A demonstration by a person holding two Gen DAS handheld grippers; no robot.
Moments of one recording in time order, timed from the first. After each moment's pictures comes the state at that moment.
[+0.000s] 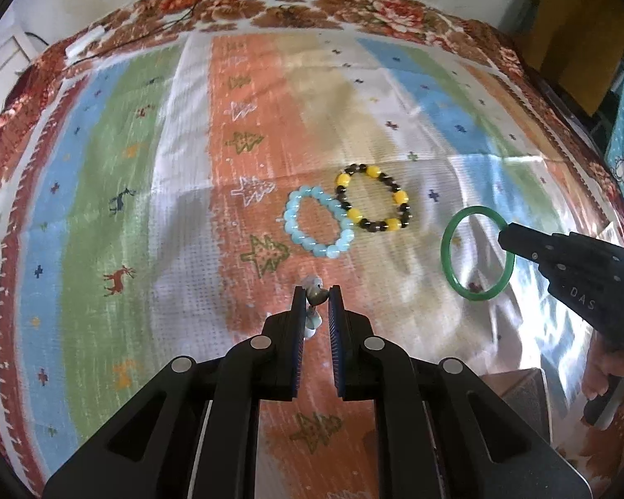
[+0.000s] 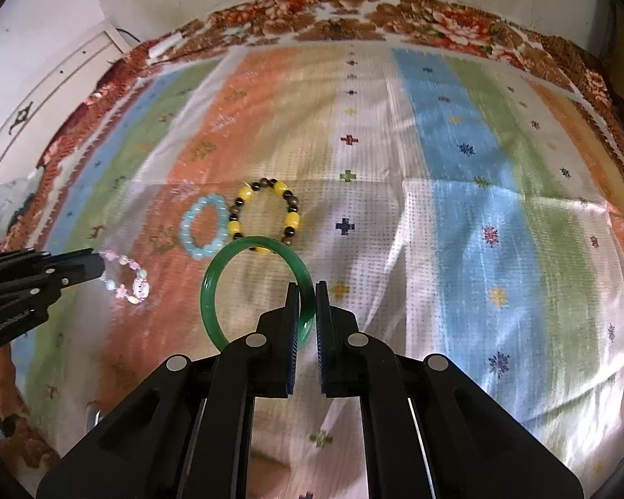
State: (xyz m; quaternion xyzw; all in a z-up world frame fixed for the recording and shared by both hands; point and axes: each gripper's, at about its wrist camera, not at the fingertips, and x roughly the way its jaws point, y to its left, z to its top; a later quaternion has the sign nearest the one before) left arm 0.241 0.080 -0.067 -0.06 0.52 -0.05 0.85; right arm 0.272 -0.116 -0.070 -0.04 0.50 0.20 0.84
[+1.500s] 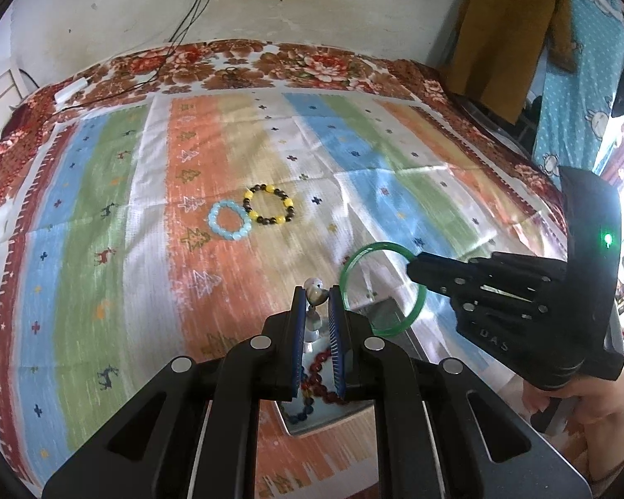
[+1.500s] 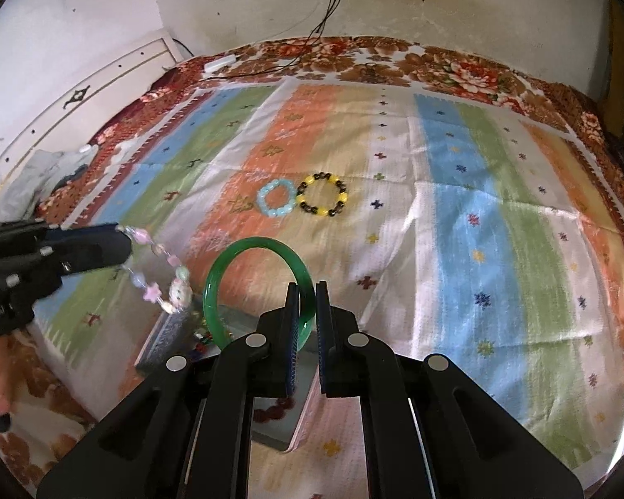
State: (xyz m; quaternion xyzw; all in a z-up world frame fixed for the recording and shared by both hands) left arm 0.114 0.017 0.003 -0.06 0.43 -0.11 0.89; right arm 0.151 -0.134 -0.024 -0.06 0.43 0.25 0.86
